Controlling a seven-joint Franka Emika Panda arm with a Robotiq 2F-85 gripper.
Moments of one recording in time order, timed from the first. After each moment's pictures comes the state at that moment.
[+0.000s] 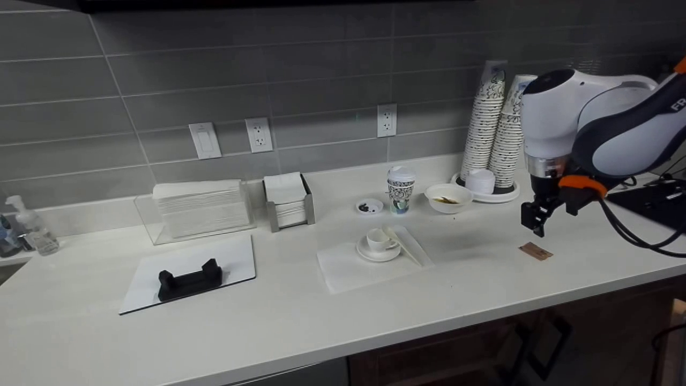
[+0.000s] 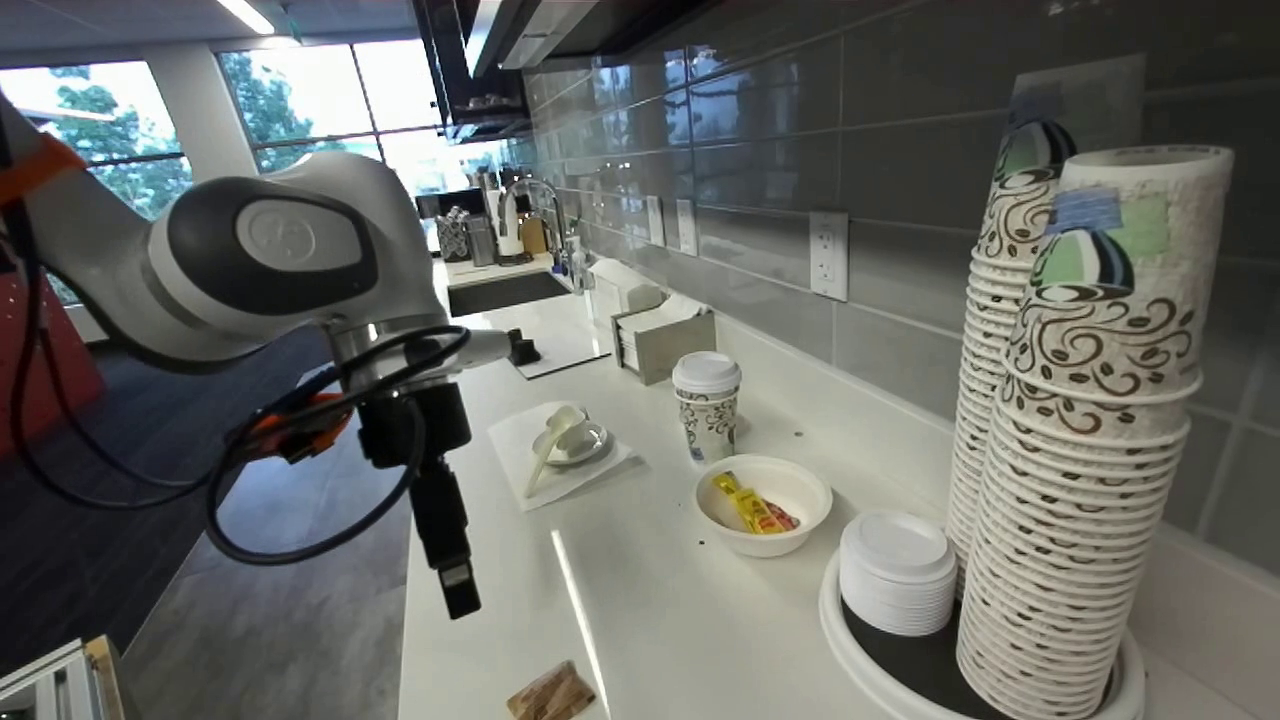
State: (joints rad) arm -0.27 -0.17 -0.04 -2.75 -0.69 2.41 0.65
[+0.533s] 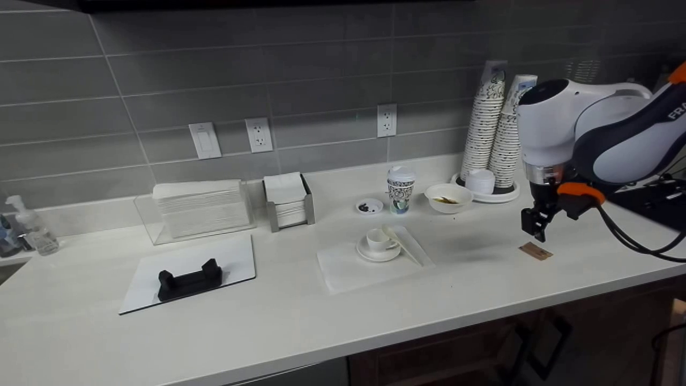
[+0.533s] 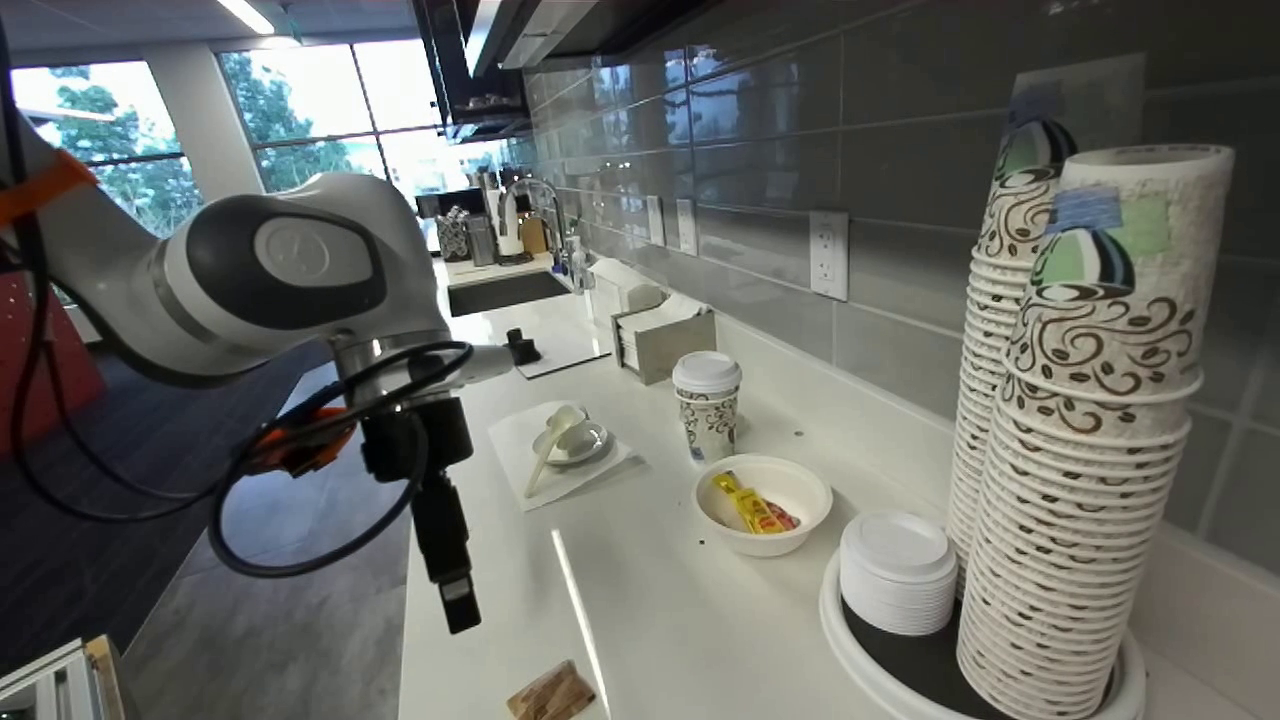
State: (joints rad) arm -0.26 -0.14 -0.05 -2.74 -0.72 2.42 0.69
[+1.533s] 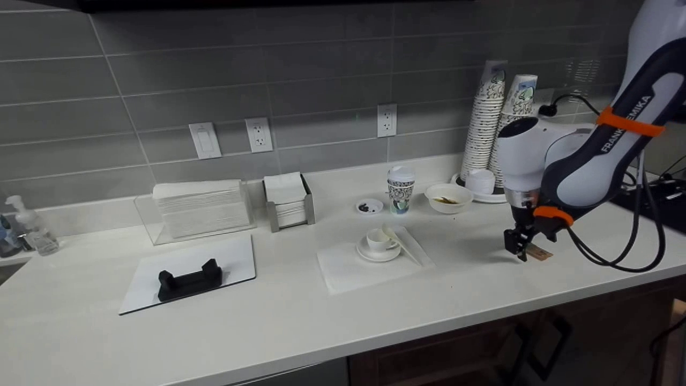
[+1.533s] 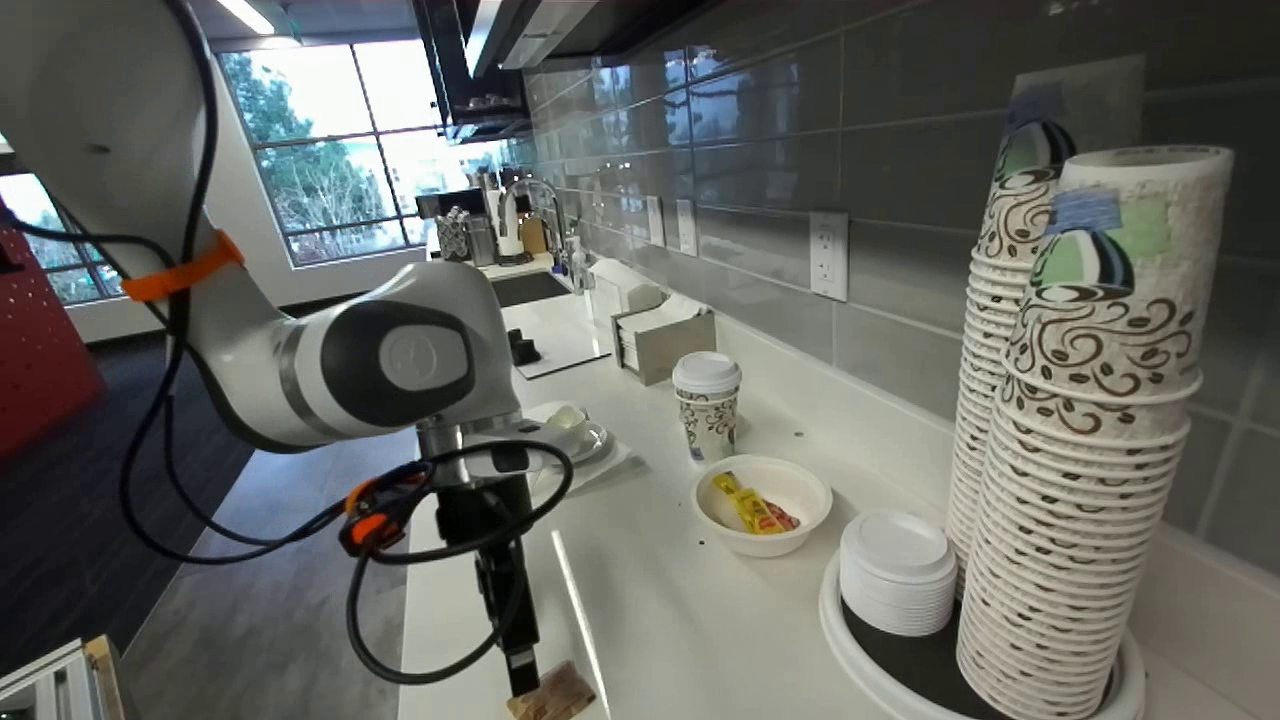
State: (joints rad) arm -0.22 0.19 -0.15 -2.60 -0.72 2.58 0.68
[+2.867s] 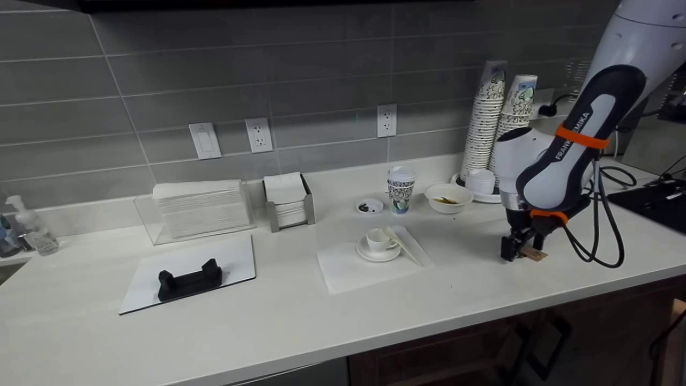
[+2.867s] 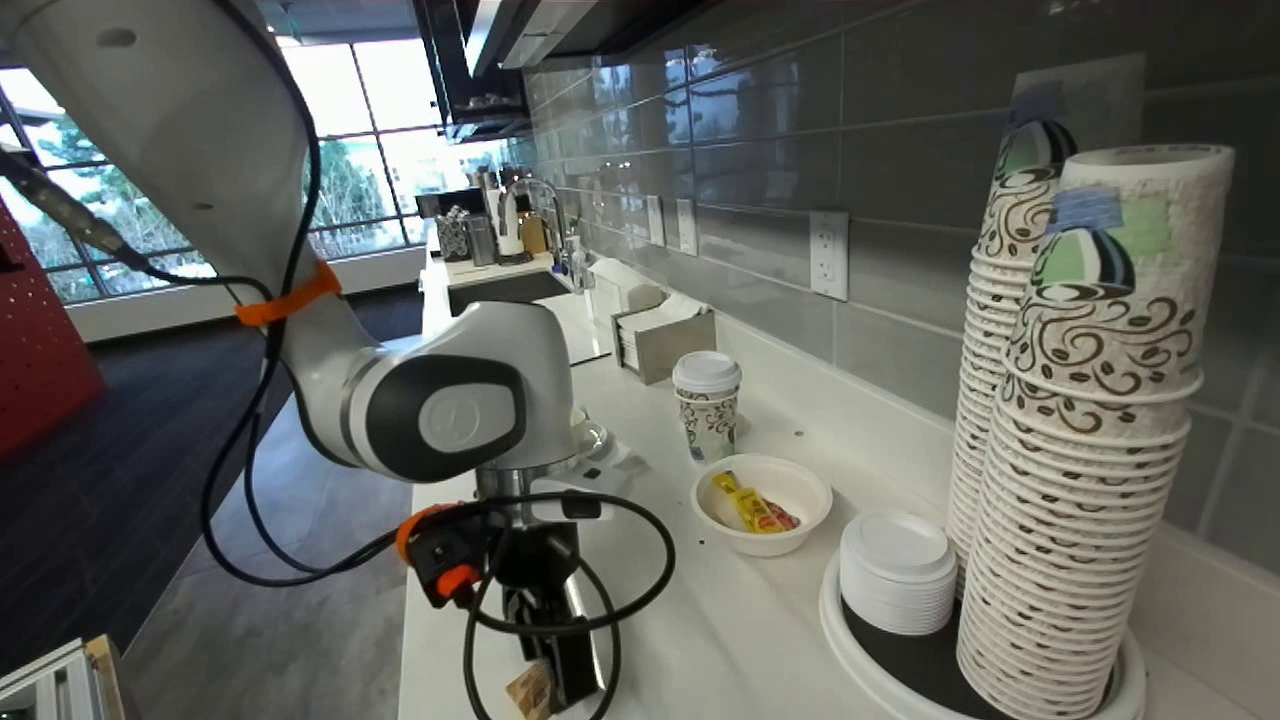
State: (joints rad) arm -0.17 0.35 -0.25 -2.50 -0.44 2.65 0.28
